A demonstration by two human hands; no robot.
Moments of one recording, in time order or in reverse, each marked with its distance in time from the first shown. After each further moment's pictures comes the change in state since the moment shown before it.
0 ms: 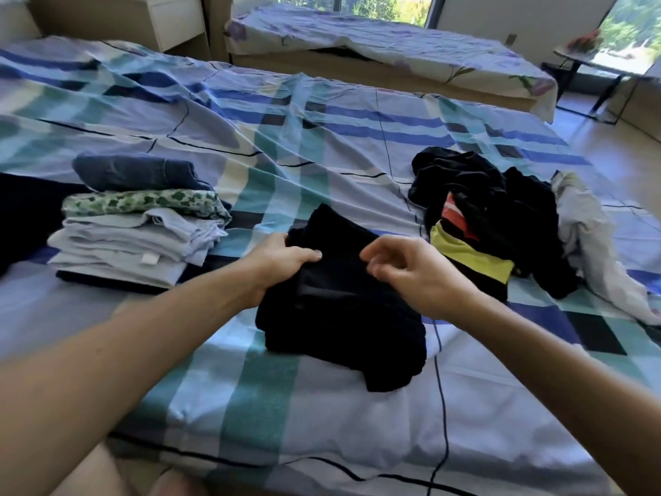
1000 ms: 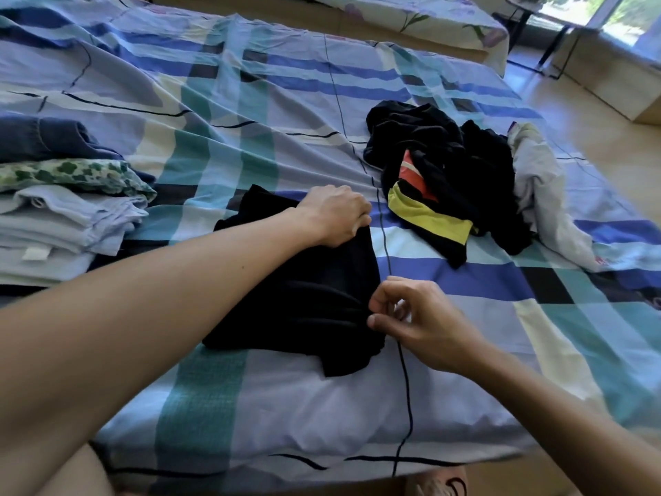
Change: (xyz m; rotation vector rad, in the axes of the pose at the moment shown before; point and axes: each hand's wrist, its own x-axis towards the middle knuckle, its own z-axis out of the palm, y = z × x) left_hand 0.090 0.041 0.123 1.190 -0.137 0.876; right_hand -0.072 0.071 0.008 -0.099 0.012 -0.019
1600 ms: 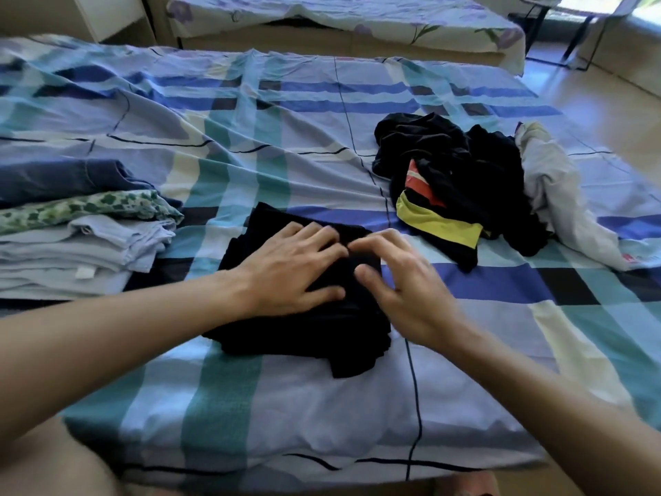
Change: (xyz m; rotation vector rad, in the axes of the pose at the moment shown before) left_hand -0.112 -0.004 -0.023 0.175 0.074 0.243; right_hand 0.031 -0.021 0.002 -0.033 0.256 -0.124
